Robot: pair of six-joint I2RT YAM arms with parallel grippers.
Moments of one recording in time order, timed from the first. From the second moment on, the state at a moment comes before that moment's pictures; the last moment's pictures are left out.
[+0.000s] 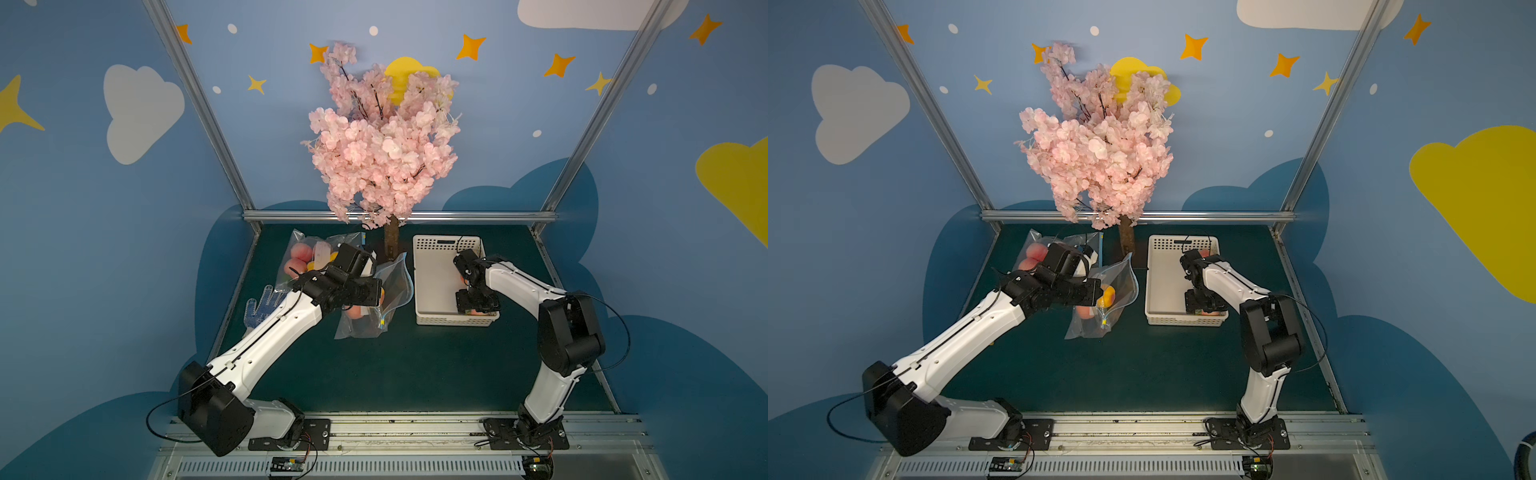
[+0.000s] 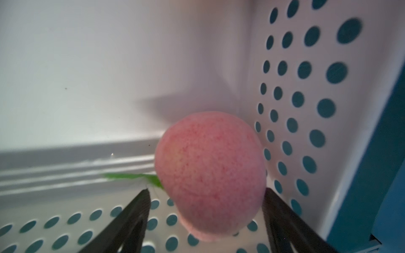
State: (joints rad) left arm -0.56 1.36 1.27 -0.79 0.13 -0.43; right arm 0.42 1.84 1.33 -1.04 0.22 0.36
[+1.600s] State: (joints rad) left arm -0.55 1.35 1.31 -0.81 0.12 -0.44; right arm 0.70 1.33 1.31 -0.52 -0.23 0.40
